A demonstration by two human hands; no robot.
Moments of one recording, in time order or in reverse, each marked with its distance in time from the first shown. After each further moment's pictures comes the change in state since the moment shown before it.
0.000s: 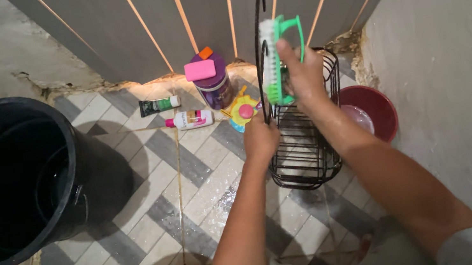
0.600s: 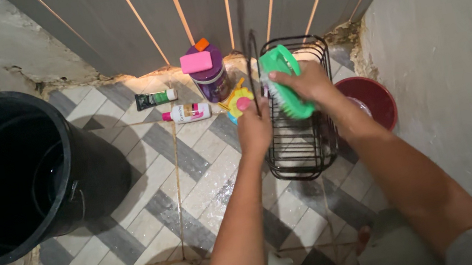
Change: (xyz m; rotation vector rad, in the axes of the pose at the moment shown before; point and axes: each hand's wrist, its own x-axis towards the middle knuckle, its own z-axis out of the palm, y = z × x) left_hand 0.000 0.012 -0.012 0.002 -0.010 -0.148; right_hand 0.010 0.026 -0.041 -0.635 -0.212 0.182
